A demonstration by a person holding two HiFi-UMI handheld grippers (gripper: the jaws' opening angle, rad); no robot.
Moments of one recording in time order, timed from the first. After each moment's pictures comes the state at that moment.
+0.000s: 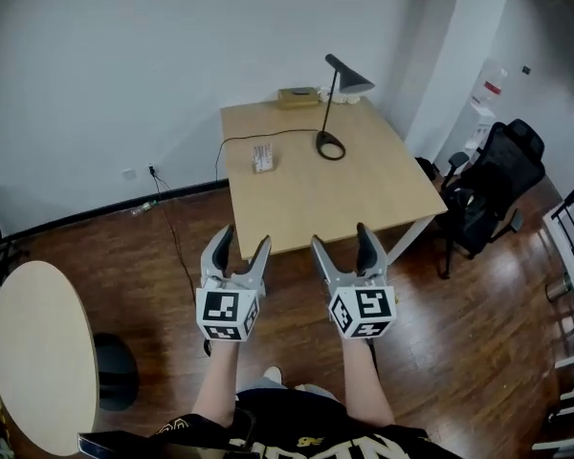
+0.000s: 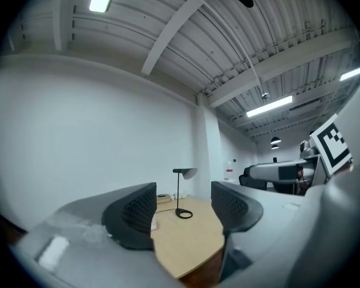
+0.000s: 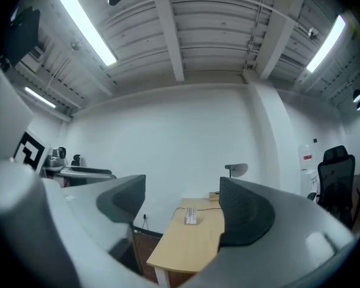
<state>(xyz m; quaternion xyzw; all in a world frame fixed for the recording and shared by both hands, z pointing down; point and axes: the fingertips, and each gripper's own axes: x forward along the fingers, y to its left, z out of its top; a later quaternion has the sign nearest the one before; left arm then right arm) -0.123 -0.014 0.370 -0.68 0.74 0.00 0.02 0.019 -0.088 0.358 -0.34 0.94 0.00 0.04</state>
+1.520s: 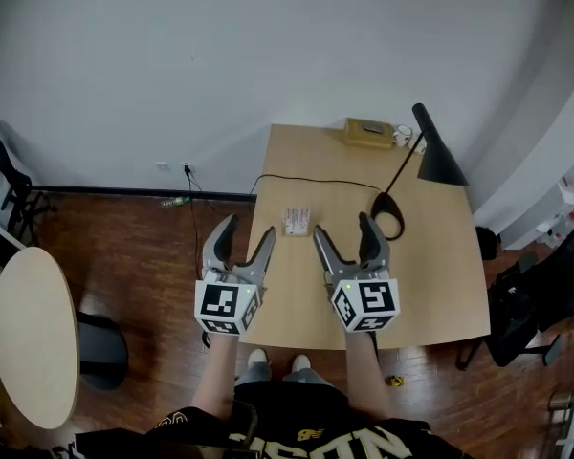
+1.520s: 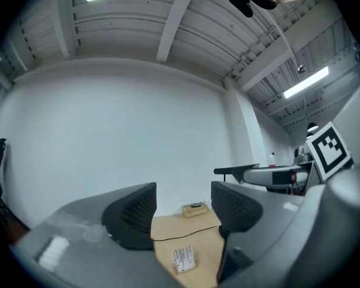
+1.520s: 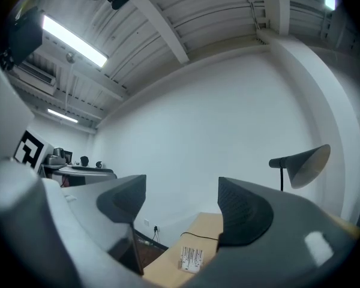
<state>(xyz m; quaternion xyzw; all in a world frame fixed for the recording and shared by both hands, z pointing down) -0.338 -0.315 0.363 -0.57 0.82 0.01 0.03 -0.235 -0.427 0.356 -0.18 0.98 -0.02 0.05</state>
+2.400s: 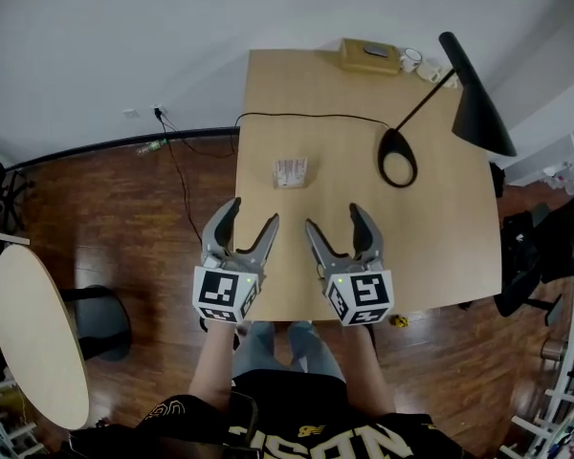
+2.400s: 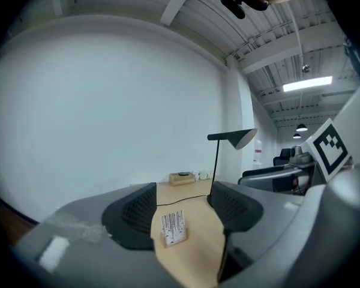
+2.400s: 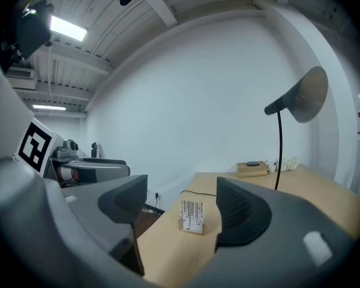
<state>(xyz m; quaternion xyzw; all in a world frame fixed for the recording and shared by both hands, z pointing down) -0.372 -0.371 0.497 -0.63 0.77 -0.03 -0.09 -0.274 -0.448 0.502 -0.20 0.97 -0.08 -0.09</state>
